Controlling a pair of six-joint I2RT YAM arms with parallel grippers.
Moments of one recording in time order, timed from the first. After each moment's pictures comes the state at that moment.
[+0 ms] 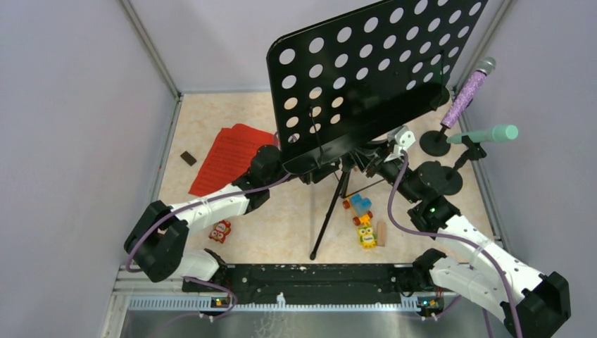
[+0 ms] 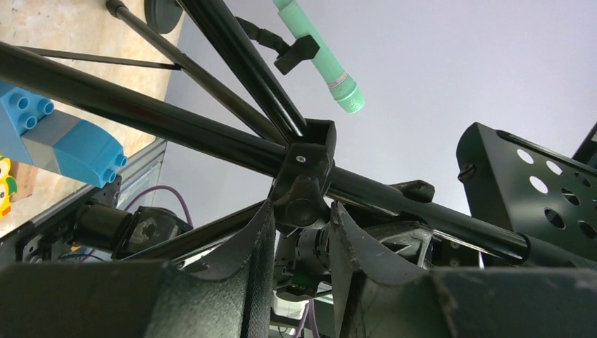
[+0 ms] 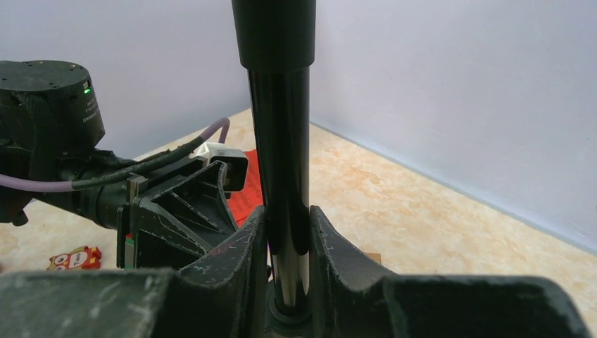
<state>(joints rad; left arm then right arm) -0.70 1.38 0.76 0.49 0.40 -1.87 0.61 0.82 0.59 0.45 -0.18 0.05</state>
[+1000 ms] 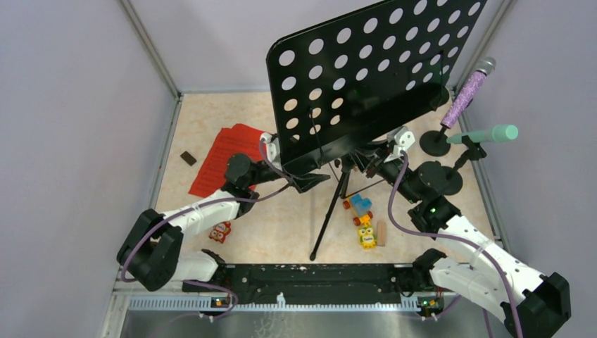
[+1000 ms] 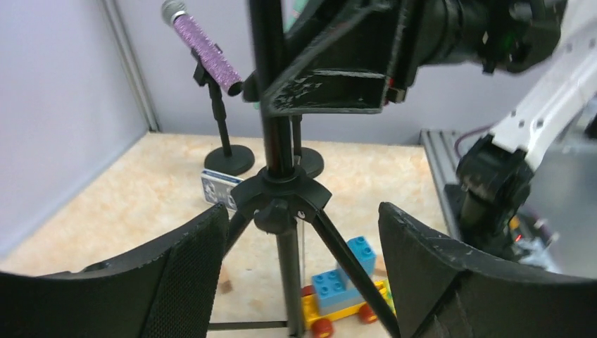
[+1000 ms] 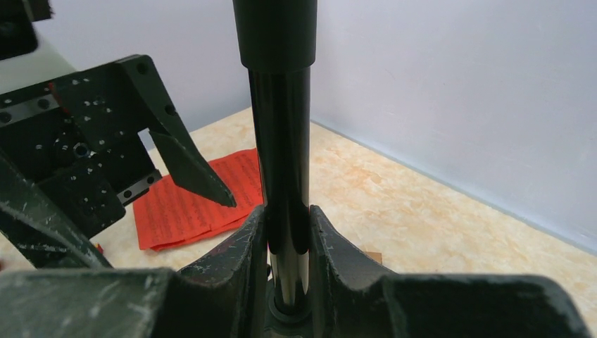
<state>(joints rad) -0.61 1.31 0.62 1.08 0.76 -0.30 0.61 0.82 0.60 0.44 -0.18 0.04</state>
